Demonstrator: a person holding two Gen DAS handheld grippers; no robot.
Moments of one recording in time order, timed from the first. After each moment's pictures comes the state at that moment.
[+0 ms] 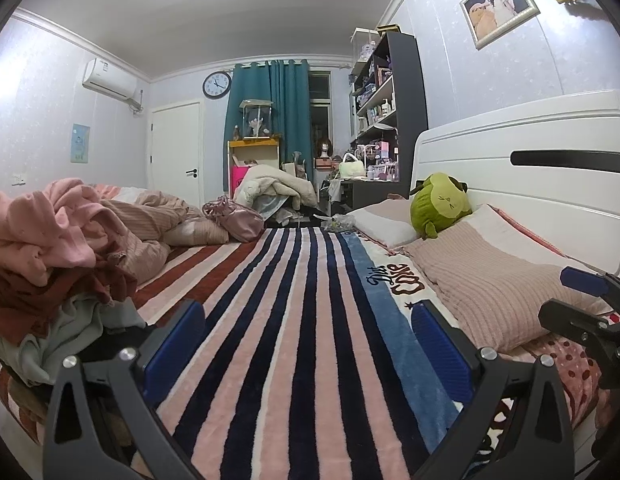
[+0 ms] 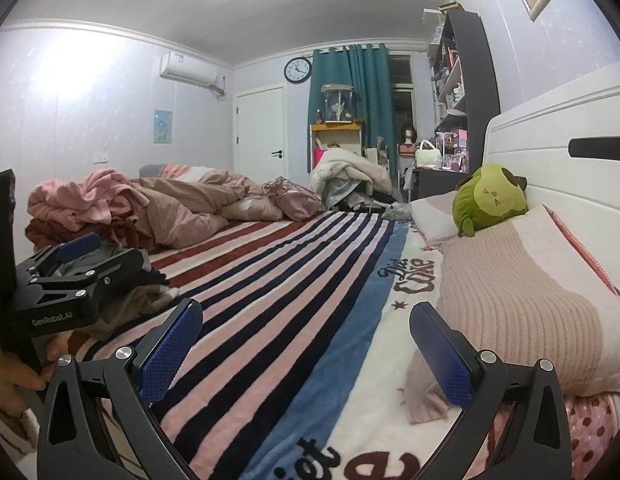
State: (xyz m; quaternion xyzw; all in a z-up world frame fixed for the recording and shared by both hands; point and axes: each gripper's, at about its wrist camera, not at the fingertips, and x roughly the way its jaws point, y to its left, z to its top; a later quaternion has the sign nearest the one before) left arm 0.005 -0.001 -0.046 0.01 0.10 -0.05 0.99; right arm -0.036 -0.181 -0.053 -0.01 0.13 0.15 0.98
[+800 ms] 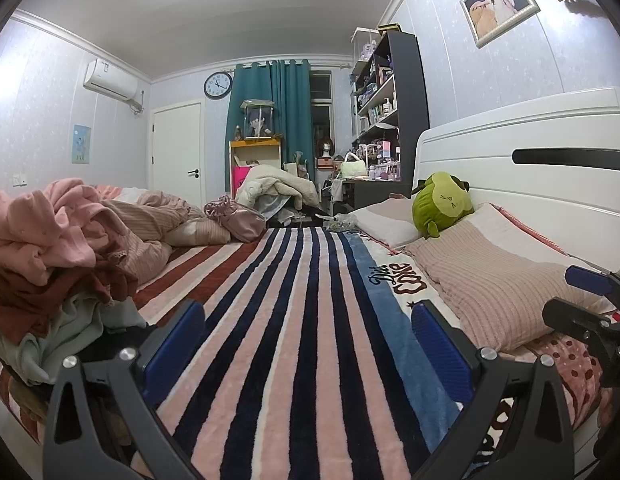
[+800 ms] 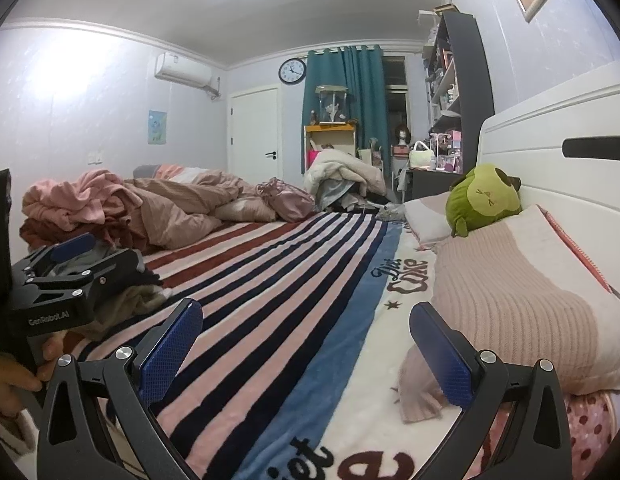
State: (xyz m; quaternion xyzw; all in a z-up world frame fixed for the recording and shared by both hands) left arm 0.004 0.000 -0.045 0.01 0.10 -0.05 0.99; right arm -0.047 -0.181 -0.054 0.00 0.13 0.14 0.98
